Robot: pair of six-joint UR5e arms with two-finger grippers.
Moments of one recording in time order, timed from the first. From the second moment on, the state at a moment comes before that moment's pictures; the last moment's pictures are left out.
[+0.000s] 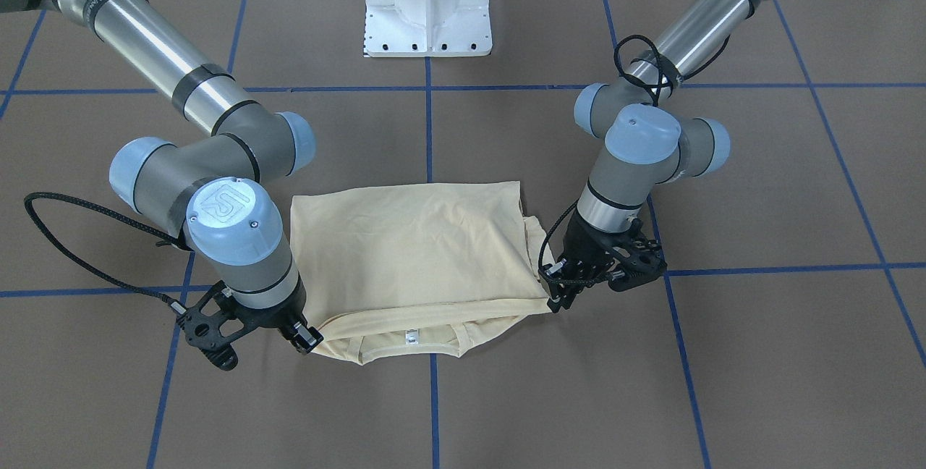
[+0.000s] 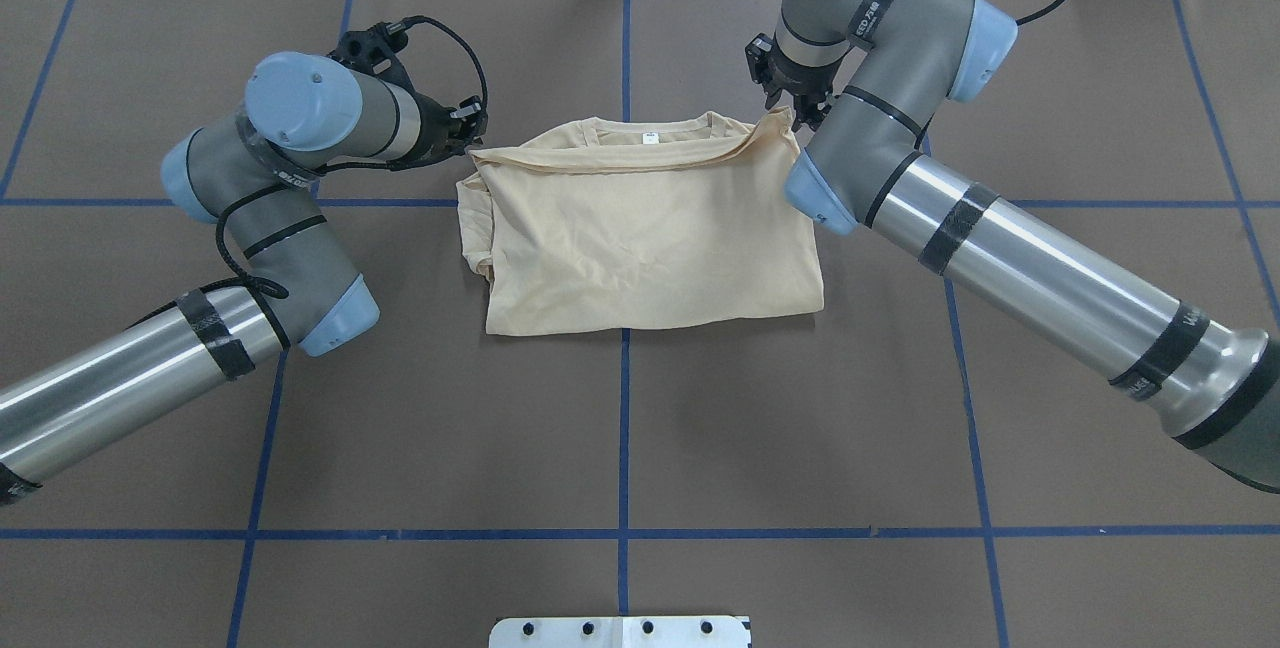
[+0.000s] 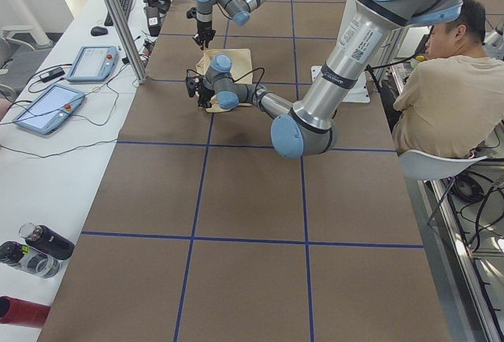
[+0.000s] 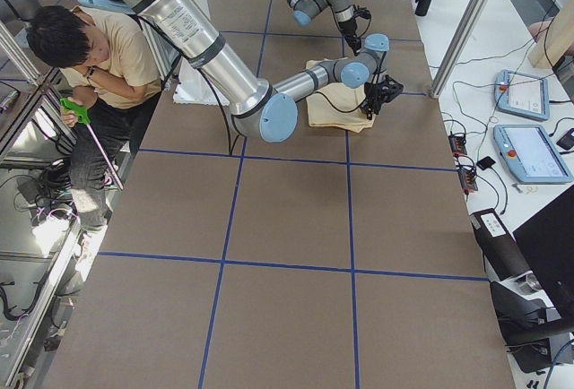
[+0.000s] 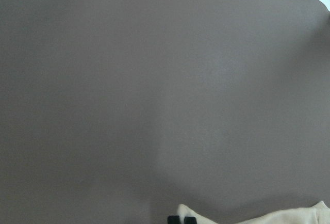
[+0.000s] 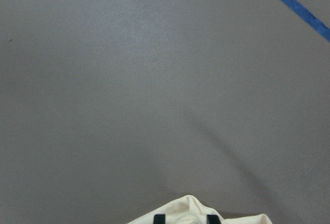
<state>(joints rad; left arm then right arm) -0.74 -2.22 -1.25 -2.33 -1.75 -1.56 0.84 -0.71 1.11 -1.32 1.94 1.71</state>
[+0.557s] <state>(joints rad) -0.83 -2.21 -1.32 -2.34 -1.85 -1.55 0.80 -0.96 1.48 -1.32 1.90 1.73</state>
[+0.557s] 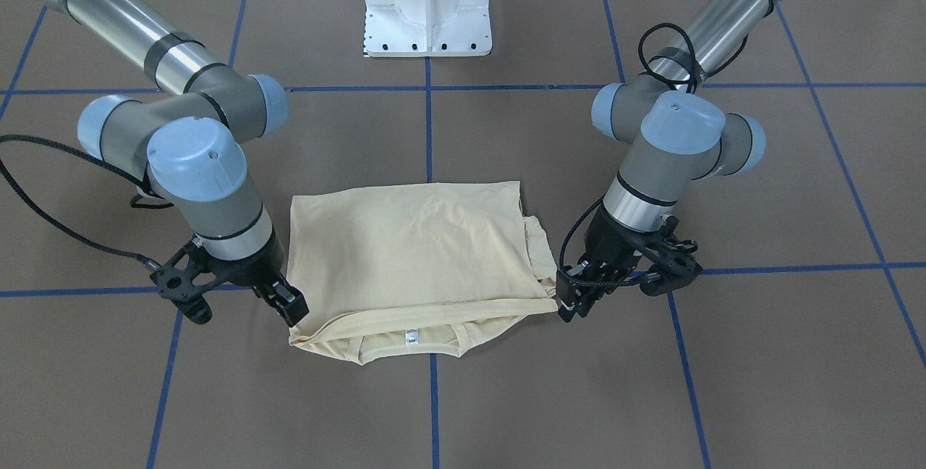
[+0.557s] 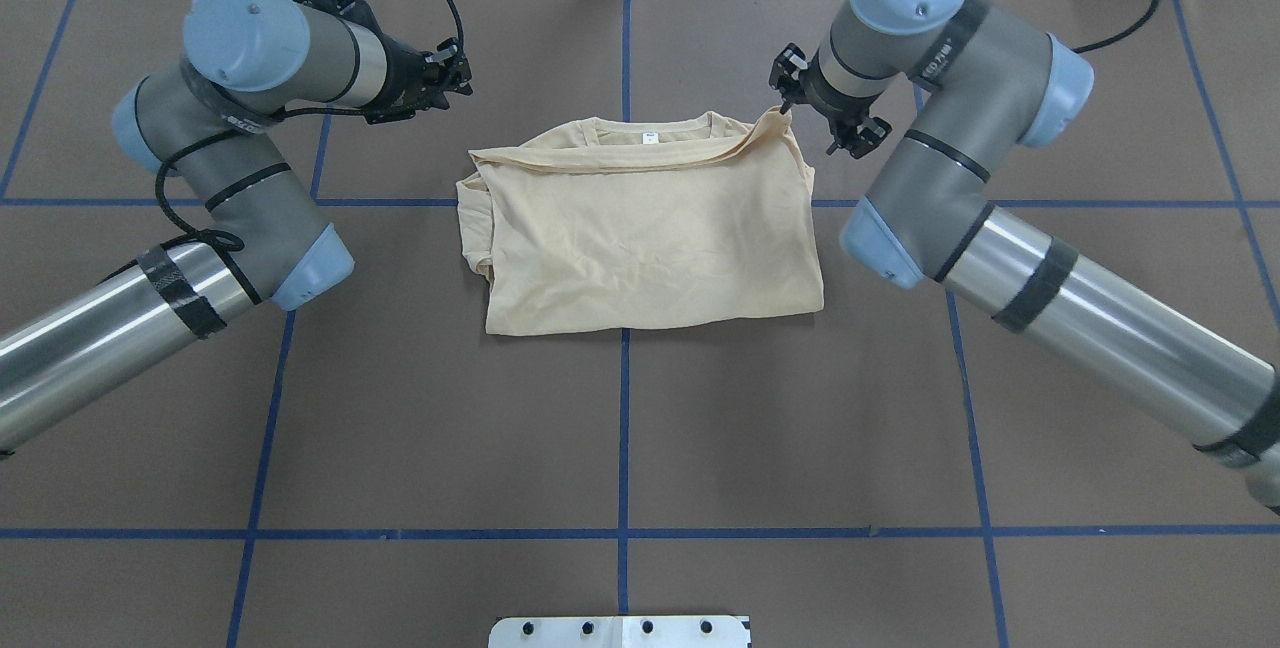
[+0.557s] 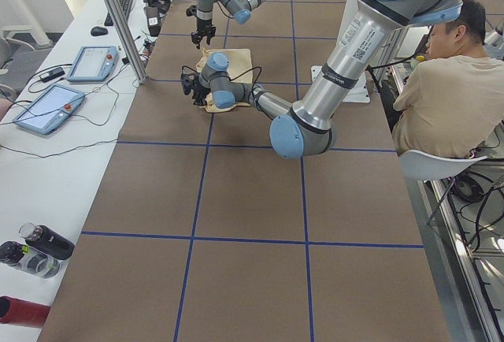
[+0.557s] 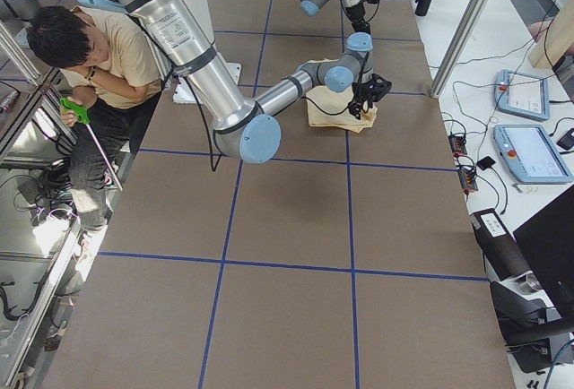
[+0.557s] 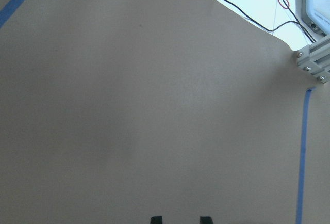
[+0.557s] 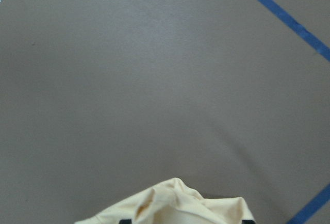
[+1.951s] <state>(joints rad) -0.85 -2.15 -1.44 -2.33 -1.85 -1.55 0.46 -1.22 1.81 -1.32 1.51 2.05</state>
